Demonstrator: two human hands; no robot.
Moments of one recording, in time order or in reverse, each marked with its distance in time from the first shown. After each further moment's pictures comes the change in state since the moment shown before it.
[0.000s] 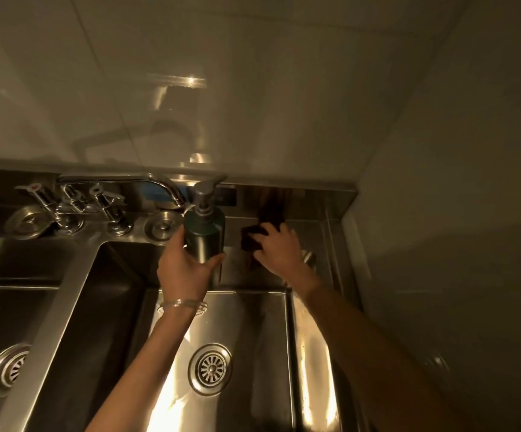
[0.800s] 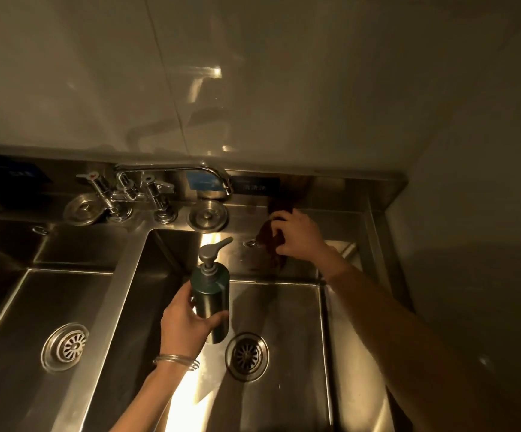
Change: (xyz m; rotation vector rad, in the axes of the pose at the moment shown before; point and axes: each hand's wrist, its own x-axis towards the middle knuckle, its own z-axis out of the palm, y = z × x) left_hand -0.055 -0.090 -0.062 0.094 -0.181 -0.129; right_hand 0.024 -0.033 -0.005 0.114 -0.007 -0.190
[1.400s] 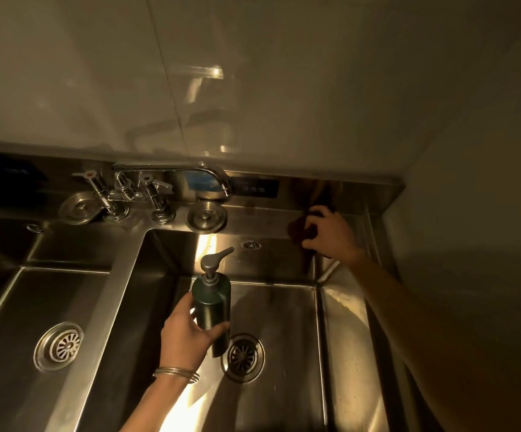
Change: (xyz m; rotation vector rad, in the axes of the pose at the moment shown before) left_hand -0.010 -0.011 0.005 -0.021 -0.051 -0.029; right_hand -0.019 0.050 -0.007 0.040 0.036 0.270
